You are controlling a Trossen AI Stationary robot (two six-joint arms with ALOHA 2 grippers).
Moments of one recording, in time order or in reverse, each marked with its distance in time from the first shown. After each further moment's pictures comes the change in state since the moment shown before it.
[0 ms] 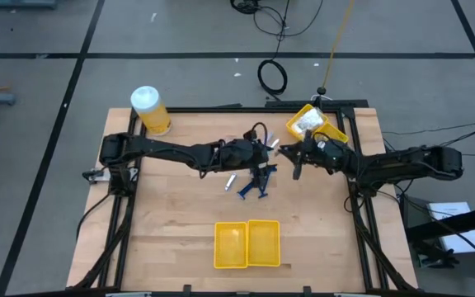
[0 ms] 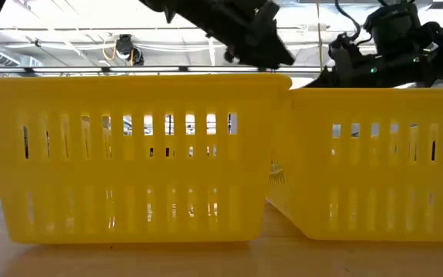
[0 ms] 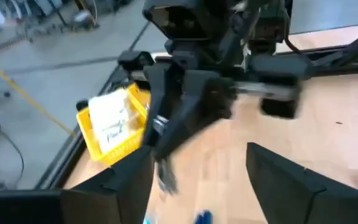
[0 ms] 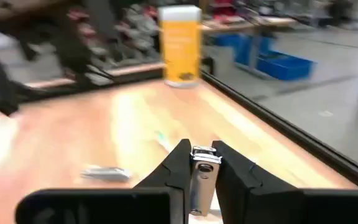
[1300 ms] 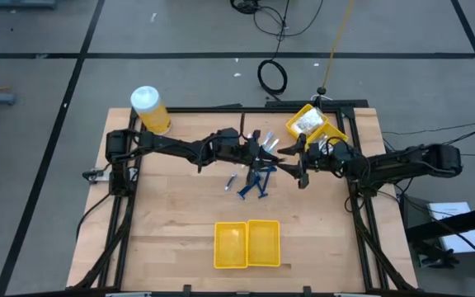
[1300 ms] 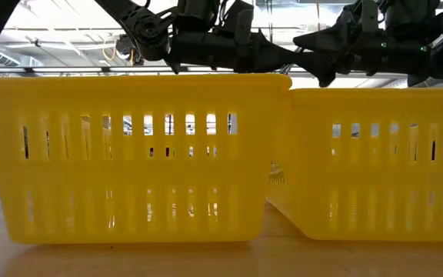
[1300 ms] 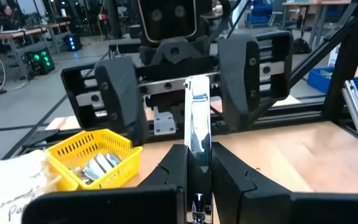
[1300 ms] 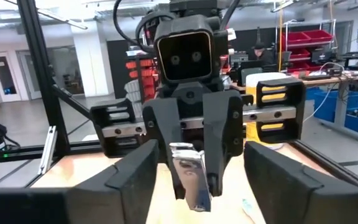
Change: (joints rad) left arm 0.122 0.041 -0.223 0.565 0.542 -0.040; right arm 0.076 0.023 0.000 0.279 -0.218 0.047
